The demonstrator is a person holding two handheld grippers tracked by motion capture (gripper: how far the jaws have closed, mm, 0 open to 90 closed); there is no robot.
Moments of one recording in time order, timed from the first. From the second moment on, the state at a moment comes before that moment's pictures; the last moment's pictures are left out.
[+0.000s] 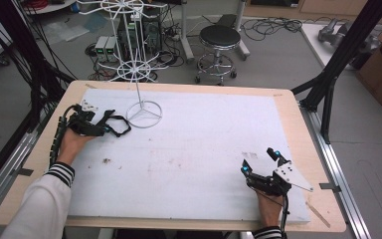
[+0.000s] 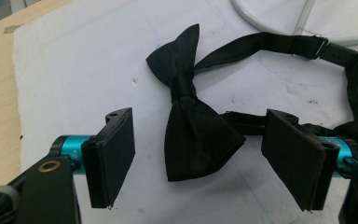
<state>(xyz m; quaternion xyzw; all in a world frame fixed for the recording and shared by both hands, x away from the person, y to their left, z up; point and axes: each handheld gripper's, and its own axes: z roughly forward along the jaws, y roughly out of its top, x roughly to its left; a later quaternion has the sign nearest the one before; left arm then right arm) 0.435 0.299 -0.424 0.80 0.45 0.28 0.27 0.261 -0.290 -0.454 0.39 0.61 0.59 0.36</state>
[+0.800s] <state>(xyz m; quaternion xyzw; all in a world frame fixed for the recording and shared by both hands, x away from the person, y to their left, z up) 0.435 0.291 -0.429 0.81 0.46 0.26 0.25 0.261 -0.290 -0.454 0.39 0.61 0.59 0.36</state>
